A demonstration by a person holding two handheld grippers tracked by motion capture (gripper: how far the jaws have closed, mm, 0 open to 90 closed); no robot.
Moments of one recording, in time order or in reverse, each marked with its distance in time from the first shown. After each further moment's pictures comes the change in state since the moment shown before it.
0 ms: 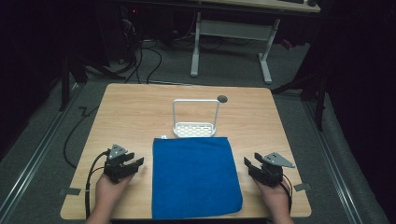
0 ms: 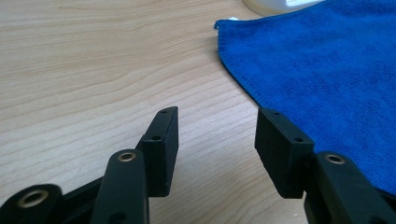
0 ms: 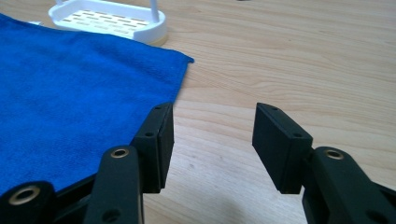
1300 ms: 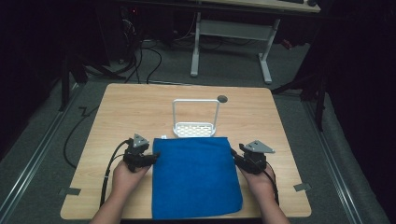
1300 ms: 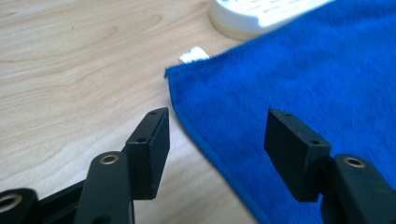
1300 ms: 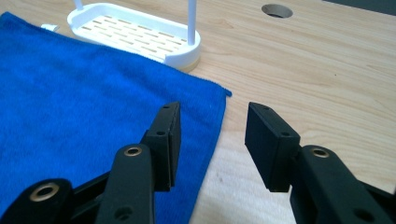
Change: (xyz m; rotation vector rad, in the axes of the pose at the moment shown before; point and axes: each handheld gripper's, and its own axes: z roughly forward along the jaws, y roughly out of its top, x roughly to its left) left arm -0.029 0.041 0.044 0.030 -0.007 0.080; right arm 0.031 0.038 0.037 0.037 0.023 -0.065
